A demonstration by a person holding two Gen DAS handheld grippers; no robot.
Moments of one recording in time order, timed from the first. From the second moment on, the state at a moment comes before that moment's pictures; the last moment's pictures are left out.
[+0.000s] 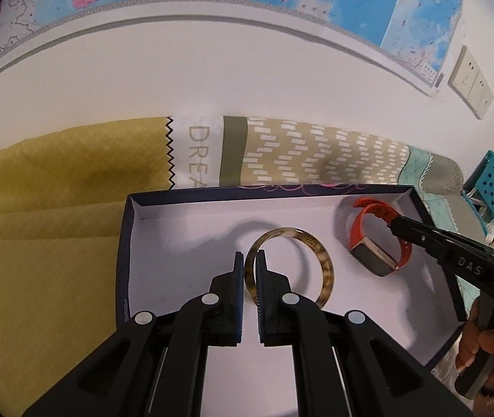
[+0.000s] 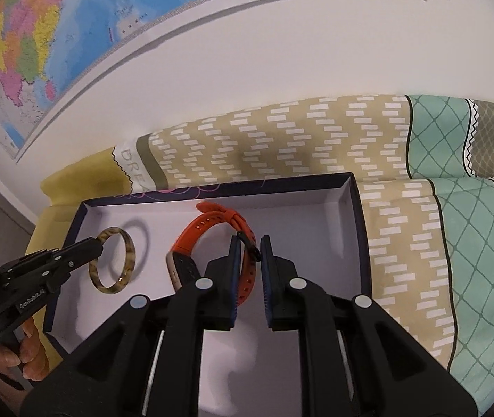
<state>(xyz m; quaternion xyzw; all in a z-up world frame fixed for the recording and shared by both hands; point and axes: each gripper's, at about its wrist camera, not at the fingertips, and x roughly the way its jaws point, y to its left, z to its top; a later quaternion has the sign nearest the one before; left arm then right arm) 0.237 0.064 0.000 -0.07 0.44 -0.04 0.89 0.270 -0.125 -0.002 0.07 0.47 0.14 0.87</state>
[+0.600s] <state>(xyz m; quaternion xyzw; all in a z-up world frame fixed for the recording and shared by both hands) 0.126 0.059 0.036 -0.04 0.38 -0.12 0.92 0.129 -0.140 0.041 0.02 0.41 0.27 0.87</state>
